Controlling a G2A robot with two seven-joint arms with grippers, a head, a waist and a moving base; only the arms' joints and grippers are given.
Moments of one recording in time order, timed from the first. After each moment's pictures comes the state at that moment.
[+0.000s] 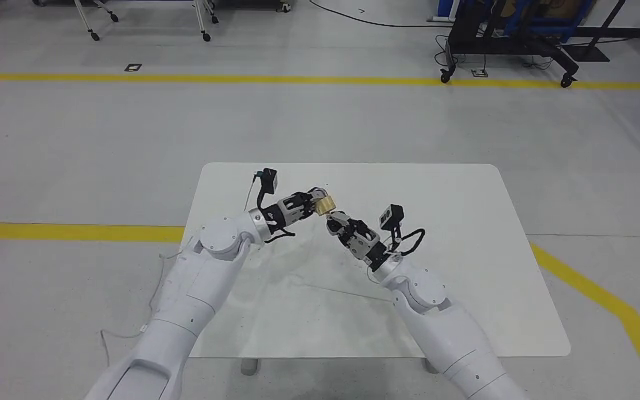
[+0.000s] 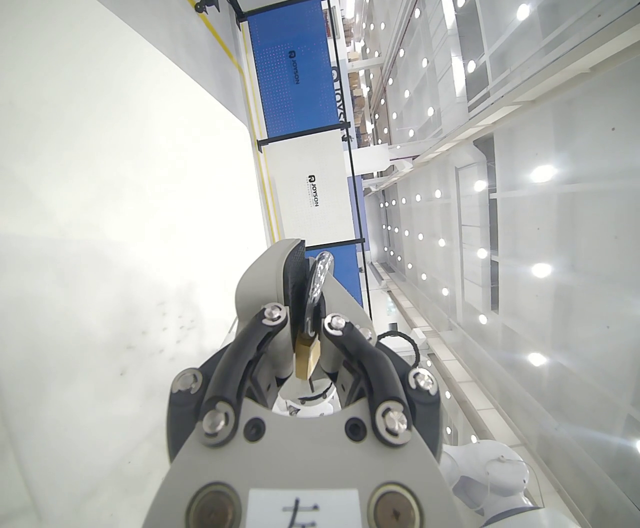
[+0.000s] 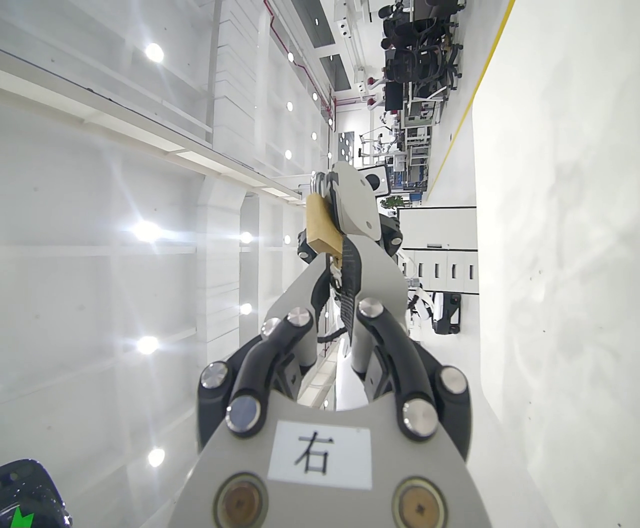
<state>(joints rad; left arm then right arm) 0.91 -1.36 -1.07 -0.99 -0.32 -0.25 -0.80 -1.31 -1.34 1.09 -1.33 0.58 -0.28 0.45</state>
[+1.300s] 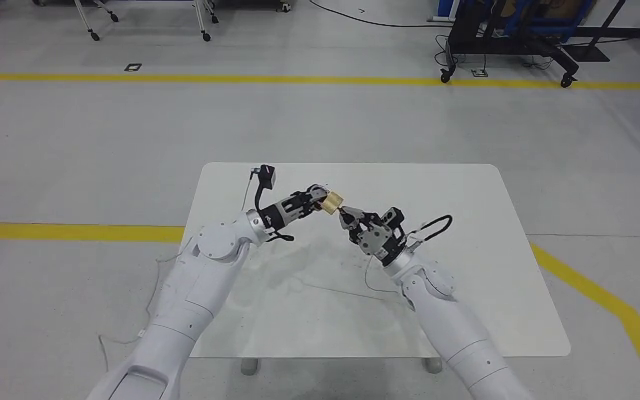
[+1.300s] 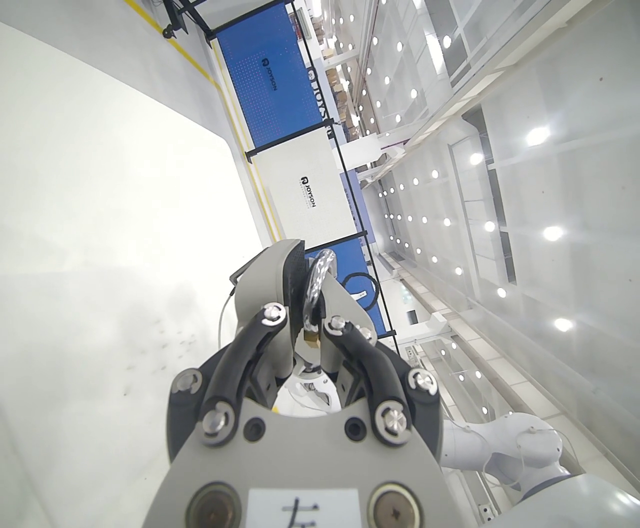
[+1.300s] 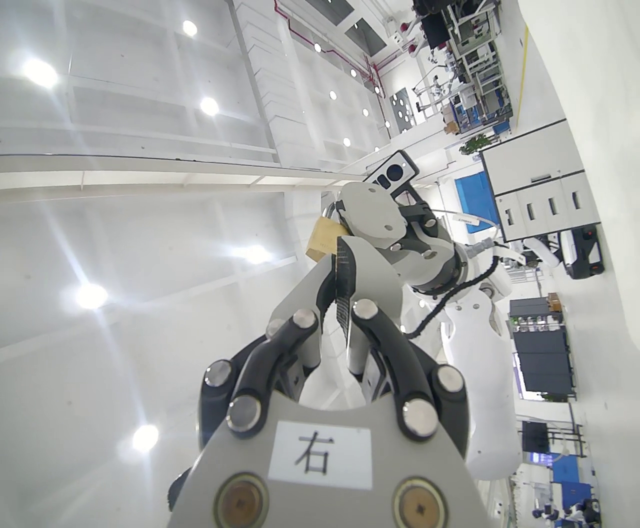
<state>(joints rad) 0.95 -1.35 -1.09 -1.04 -0.26 -0.38 -0.77 -1.29 -1.35 1.17 -1.24 0.96 -0.10 0.68</state>
